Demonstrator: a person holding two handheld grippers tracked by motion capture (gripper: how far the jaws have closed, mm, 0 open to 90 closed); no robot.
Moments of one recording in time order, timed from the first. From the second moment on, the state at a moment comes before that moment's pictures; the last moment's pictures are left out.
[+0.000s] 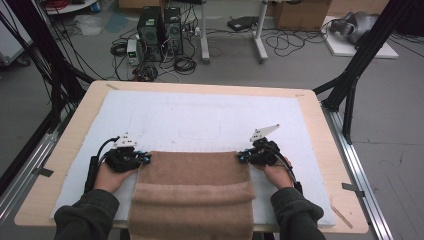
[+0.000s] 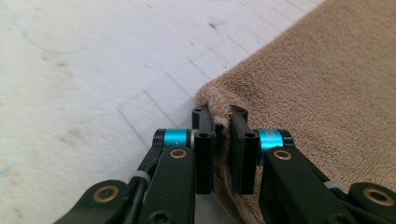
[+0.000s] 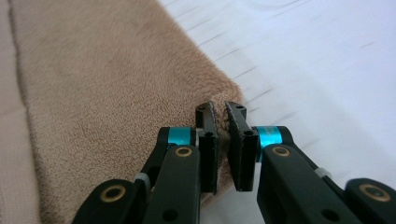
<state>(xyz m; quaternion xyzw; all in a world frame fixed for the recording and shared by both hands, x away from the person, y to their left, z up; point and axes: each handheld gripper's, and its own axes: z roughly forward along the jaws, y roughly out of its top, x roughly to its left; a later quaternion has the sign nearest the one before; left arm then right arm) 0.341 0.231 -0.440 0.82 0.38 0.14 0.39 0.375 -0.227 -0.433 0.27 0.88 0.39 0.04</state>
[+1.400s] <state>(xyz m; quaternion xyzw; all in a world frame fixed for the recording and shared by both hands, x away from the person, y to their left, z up) 0.402 0.205 -0.415 0.84 0.37 0.14 0.37 0.406 -0.233 -0.415 0.30 0.87 0.39 0.05</state>
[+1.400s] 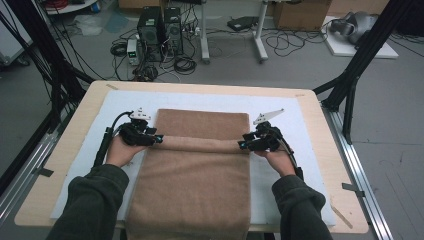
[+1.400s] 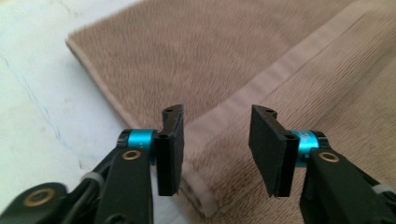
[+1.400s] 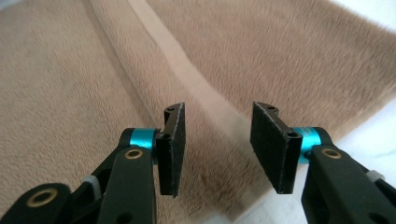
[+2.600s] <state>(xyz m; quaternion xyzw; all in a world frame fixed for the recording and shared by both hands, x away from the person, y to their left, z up) 0.253 0.240 -0.388 0.80 0.32 0.21 0.47 0.296 -0.232 -0.359 0.18 0.87 0.46 0.07</state>
